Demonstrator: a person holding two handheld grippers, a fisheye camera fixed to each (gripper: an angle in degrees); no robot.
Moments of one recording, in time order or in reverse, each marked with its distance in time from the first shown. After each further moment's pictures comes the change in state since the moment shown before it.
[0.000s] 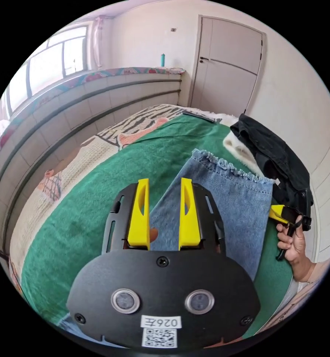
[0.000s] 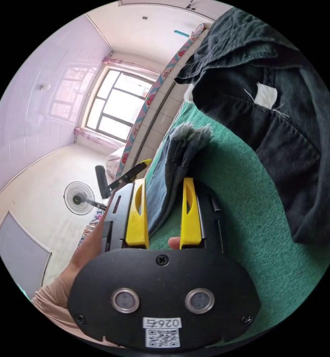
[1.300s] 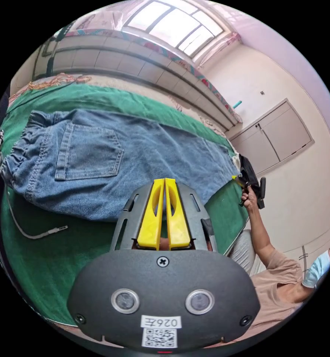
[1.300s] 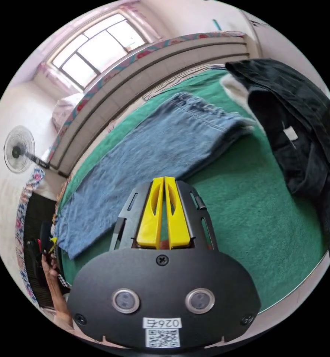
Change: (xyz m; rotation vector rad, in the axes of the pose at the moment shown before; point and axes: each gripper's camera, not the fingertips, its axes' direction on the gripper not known) left arm -0.126 0.627 -0.290 0.228 0.100 -0.766; right arm 0.246 0.431 0.458 -0.254 0.563 -0.207
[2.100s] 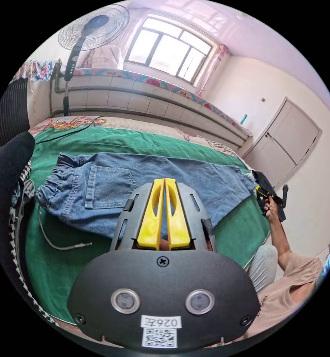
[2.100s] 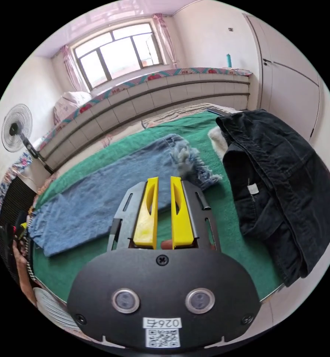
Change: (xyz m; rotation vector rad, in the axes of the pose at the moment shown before) left arm -0.042 0.056 -0.022 0.161 -0.163 0.022; right arm 0.074 0.184 0.224 0.178 0.166 -0.192
